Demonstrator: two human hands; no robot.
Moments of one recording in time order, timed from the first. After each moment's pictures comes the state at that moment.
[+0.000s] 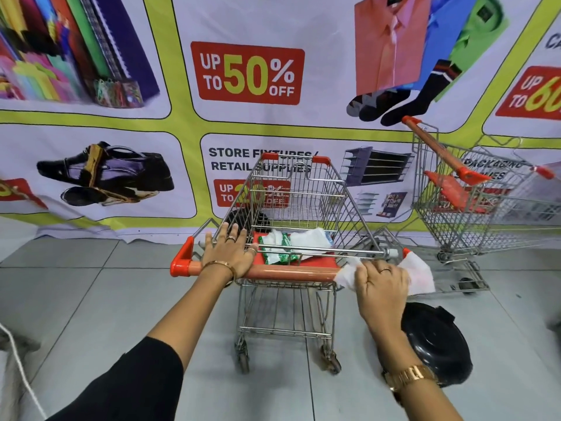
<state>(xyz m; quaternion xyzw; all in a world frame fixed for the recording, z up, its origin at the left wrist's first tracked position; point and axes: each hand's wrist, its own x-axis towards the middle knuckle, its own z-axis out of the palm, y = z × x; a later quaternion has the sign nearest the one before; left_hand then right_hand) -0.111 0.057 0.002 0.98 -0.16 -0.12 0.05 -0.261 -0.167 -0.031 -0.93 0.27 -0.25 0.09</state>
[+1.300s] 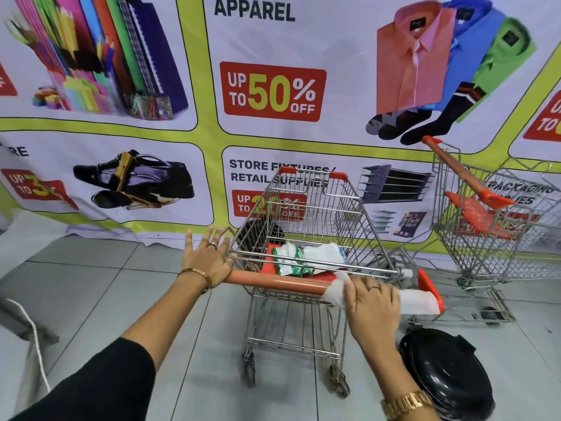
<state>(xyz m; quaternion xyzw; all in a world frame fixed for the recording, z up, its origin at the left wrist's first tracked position) -0.100 0.117 0.007 0.99 -0.14 -0.05 -0.05 -0.250 -0.137 -0.028 -0.96 0.22 -0.19 0.04</state>
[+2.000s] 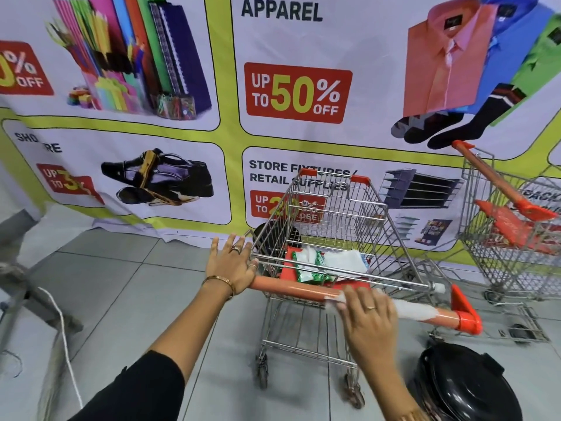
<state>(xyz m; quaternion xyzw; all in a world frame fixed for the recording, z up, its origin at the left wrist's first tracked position) -0.100 0.117 0.001 0.99 -0.14 -0.05 -0.01 -0.238 -0.111 -0.061 -0.94 0.07 -0.33 0.01</state>
